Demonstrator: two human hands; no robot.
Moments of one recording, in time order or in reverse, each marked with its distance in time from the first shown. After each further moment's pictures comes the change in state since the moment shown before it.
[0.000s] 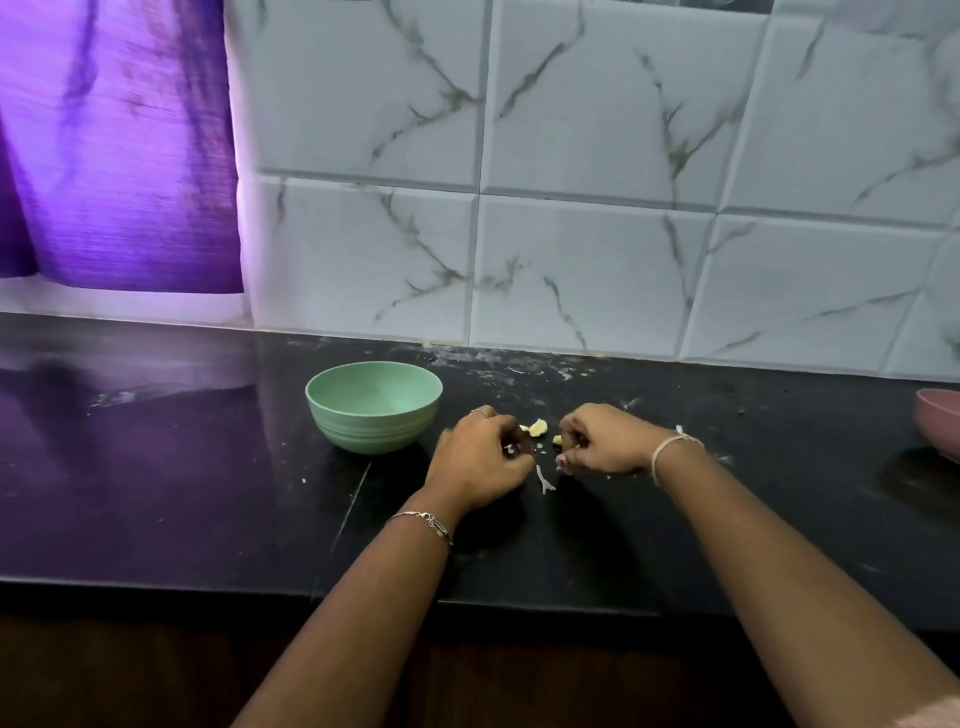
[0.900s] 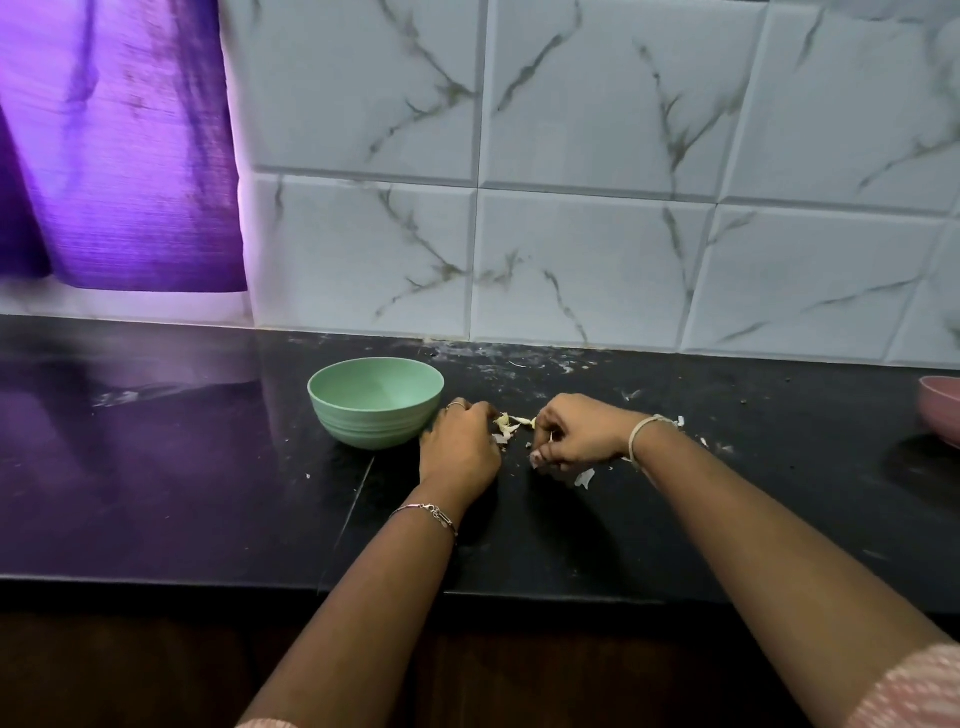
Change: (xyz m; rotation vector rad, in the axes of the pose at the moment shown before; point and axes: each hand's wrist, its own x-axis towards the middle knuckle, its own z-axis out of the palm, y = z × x) left_hand 0.006 -0.016 0.007 0.138 0.081 -0.158; right_hand 0.008 -0.020 0.001 0.209 -0.040 -0.073
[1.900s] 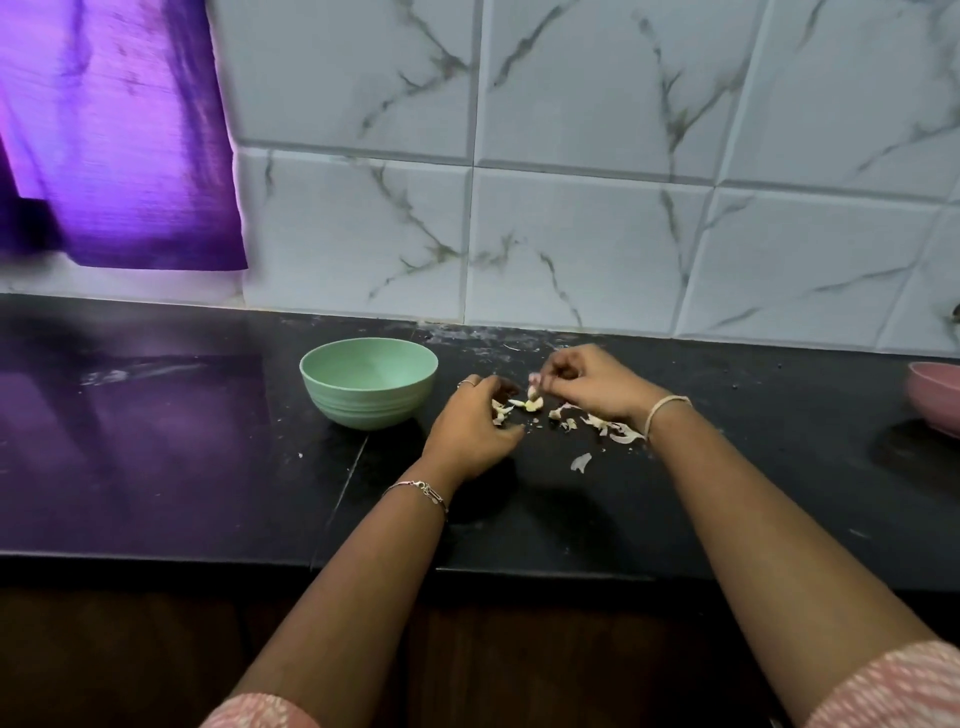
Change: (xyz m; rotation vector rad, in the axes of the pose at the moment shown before) left_hand 0.004 0.004 0.005 -0.351 -0.046 0.150; right_hand -0.012 0.001 -0.012 0.279 0.331 -0.059
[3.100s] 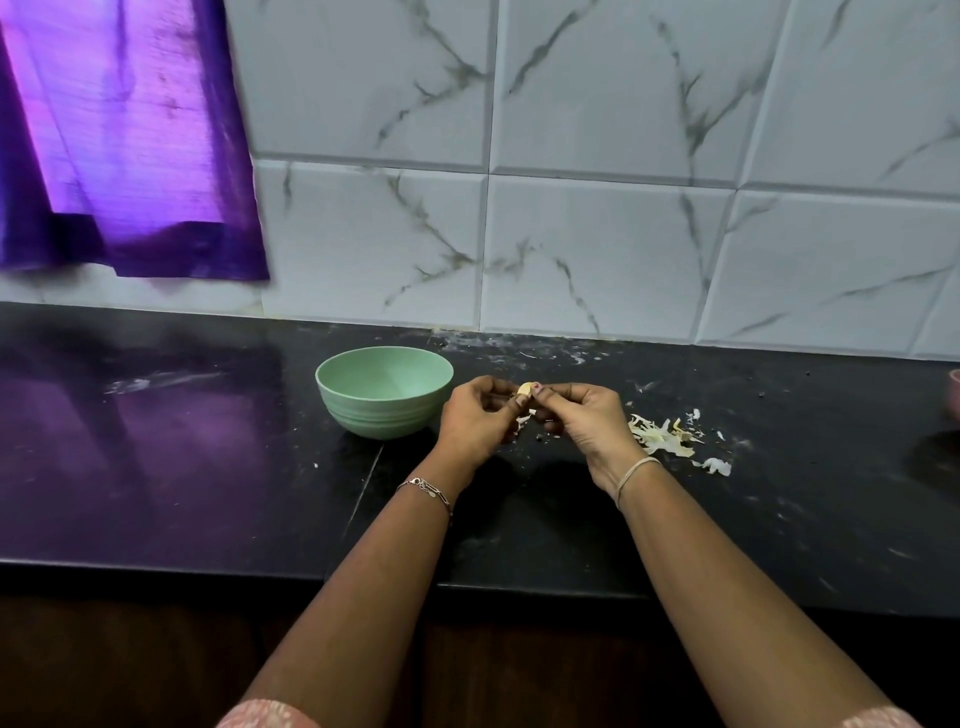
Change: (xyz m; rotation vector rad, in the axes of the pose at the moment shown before) left_hand 0.011 -0.002 -0.001 -0.667 0.080 -0.246; right_hand 0.004 0.010 0.065 0.831 0.439 0.229
